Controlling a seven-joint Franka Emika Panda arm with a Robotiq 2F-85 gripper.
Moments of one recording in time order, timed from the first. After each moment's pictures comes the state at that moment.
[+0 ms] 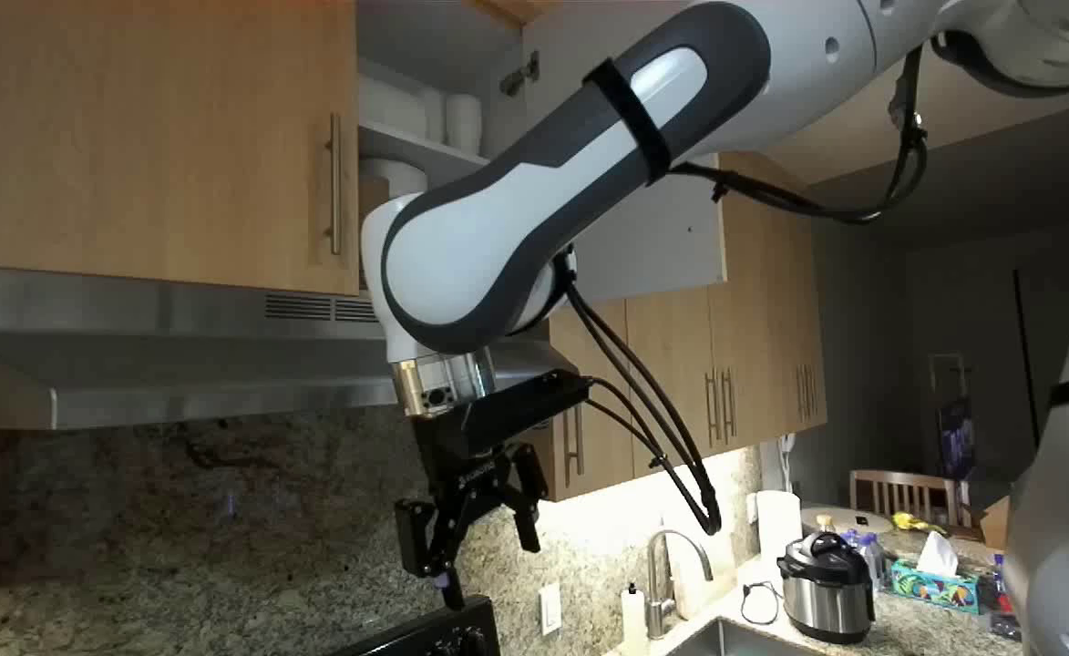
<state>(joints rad) 0.06 -0.33 0.40 -2.39 -0.11 1.98 0.46</state>
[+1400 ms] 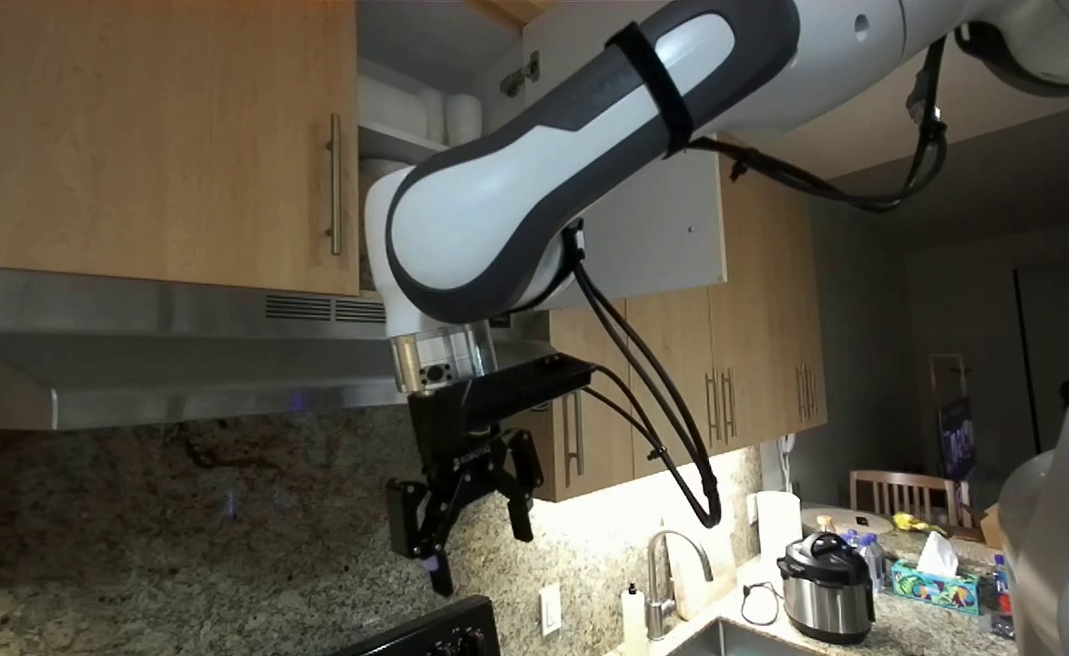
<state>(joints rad) 0.14 -0.37 0.33 -2.39 -0.09 1.97 0.46</state>
